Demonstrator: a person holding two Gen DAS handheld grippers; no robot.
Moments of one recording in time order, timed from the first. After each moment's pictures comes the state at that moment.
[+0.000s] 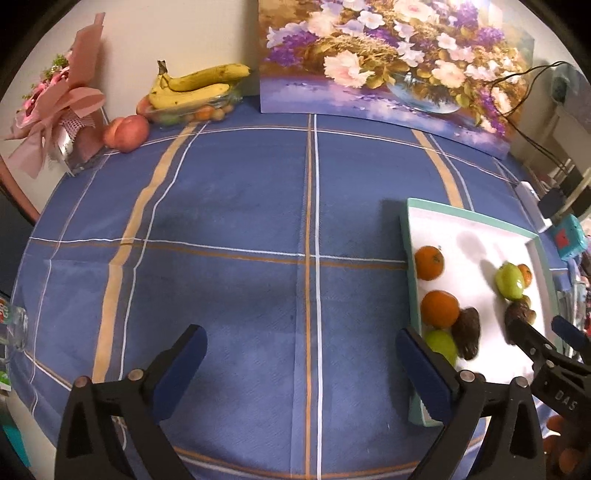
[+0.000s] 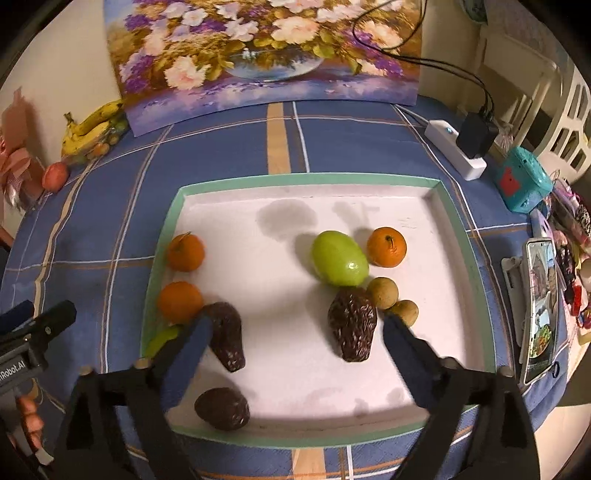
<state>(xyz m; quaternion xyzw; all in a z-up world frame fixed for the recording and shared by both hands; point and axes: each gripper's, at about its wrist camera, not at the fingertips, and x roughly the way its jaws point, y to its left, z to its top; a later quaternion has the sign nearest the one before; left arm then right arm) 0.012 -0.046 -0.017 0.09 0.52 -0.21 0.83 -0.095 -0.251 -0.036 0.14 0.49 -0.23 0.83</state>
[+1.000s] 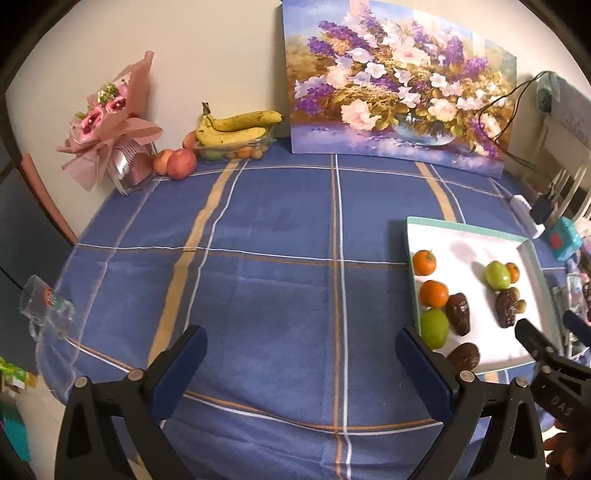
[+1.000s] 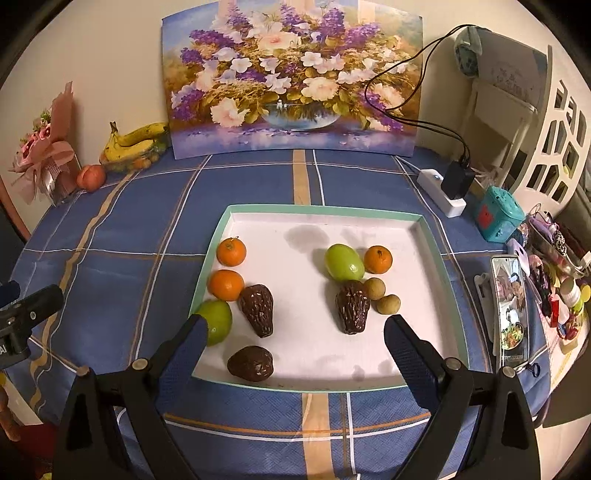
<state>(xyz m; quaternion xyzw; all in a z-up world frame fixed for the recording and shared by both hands) -0.042 -0.005 0.038 0.11 0.45 -0.17 0.87 -0.149 -0.197 0.008 0.09 0.42 -0.22 0.87</state>
